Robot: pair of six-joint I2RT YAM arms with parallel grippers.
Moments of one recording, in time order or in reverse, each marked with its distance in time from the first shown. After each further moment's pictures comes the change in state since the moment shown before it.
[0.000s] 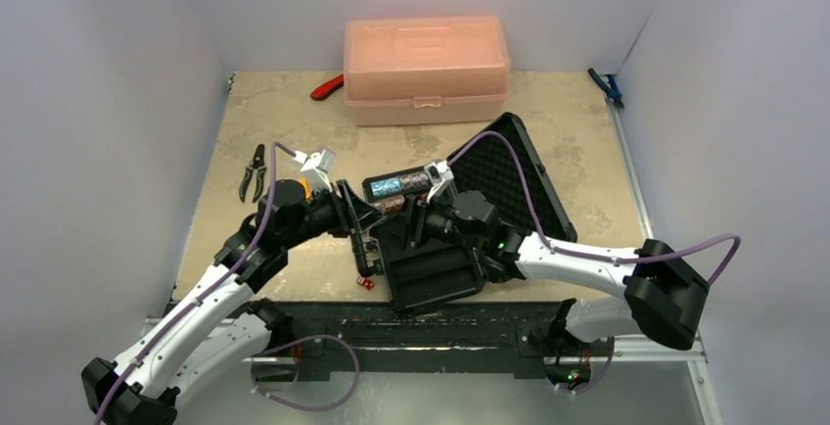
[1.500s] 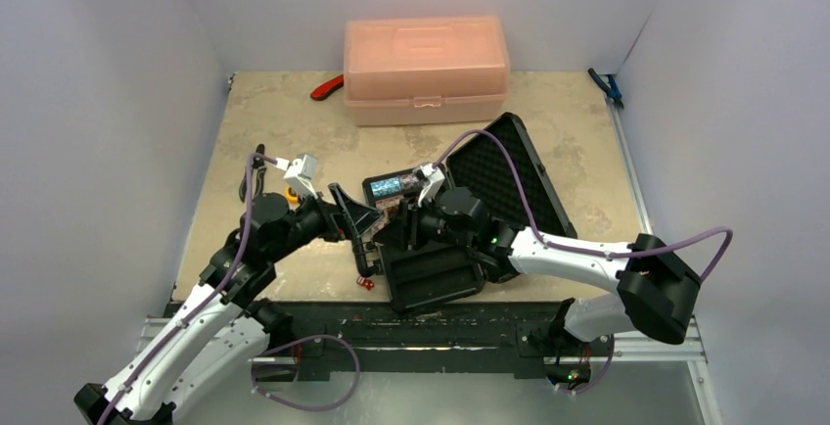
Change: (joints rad) left arm 0.000 -0.137 -0.032 -0.003 -0.054 -0.002; right arm 0.000 0.054 0.068 -0.143 -0.004 -0.093
